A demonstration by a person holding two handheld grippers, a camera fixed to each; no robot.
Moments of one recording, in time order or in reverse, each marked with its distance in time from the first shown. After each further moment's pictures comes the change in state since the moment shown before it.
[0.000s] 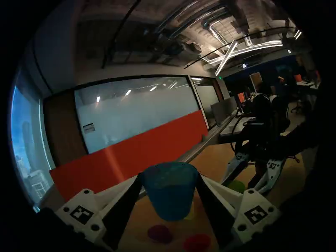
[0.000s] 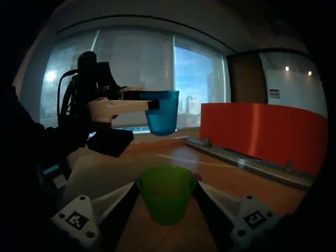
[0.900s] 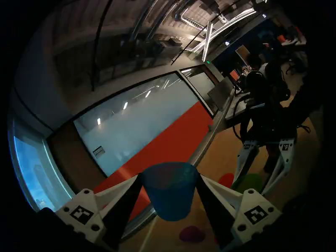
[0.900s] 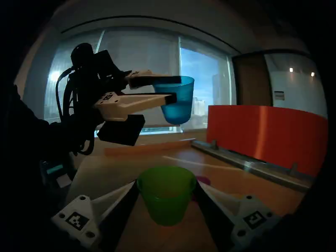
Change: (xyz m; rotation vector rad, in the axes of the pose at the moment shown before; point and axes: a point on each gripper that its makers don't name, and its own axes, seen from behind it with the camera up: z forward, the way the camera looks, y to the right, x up) left arm 0.026 -0.005 0.001 0.045 -0.012 0.313; right arm 0.008 -0.016 0.008 0.042 0.011 -0.010
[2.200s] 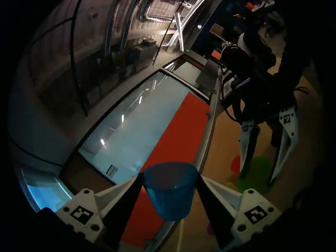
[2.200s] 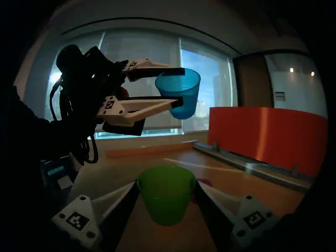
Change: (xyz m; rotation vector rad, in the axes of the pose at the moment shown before) left arm 0.016 0.003 0.009 0.008 -0.013 0.317; right arm 0.003 -0.002 0.001 0.011 0.014 0.001
